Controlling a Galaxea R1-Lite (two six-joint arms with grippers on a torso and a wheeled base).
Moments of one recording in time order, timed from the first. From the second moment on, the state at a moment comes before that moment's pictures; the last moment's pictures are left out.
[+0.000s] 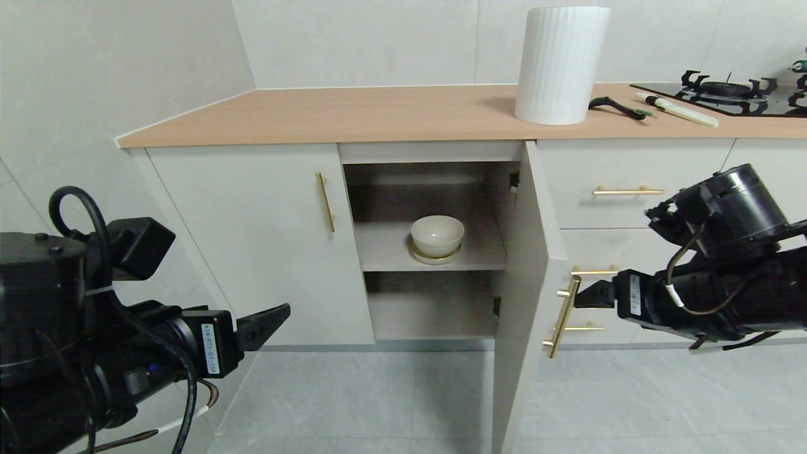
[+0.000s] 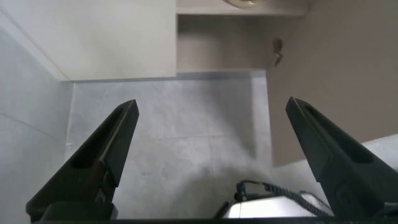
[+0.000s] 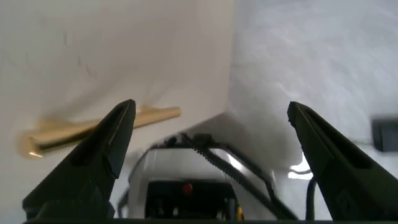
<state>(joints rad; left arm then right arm) -0.52 1.25 -0.62 -0.18 0.33 -0.30 0.47 1.57 -1.04 0.27 -0.12 0.57</state>
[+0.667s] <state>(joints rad) -0.52 1.25 -0.62 -0.18 0.36 -0.29 0.57 1.83 -1.11 -0.08 -0.04 0.47</state>
